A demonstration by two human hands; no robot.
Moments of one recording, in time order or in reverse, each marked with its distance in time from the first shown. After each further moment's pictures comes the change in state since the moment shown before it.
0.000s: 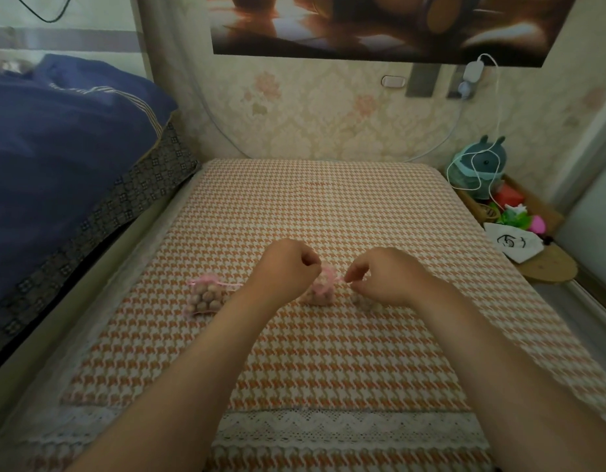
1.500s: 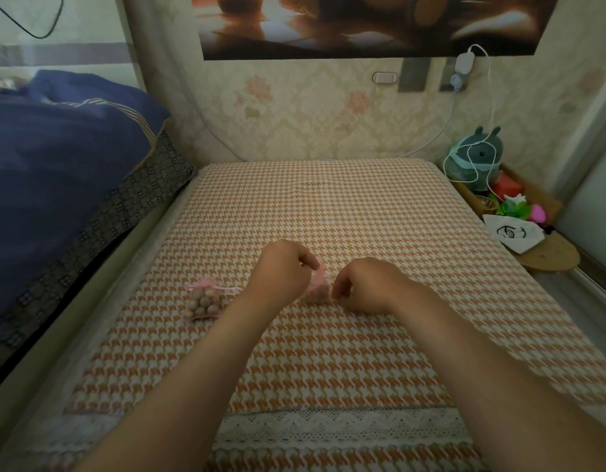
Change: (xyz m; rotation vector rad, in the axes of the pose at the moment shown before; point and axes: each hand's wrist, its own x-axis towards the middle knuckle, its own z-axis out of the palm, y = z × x) left_hand 0.001 0.006 0.007 0.050 0.050 -0.039; right_hand 0.006 -0.008 0.020 -0.013 -0.137 -0.015
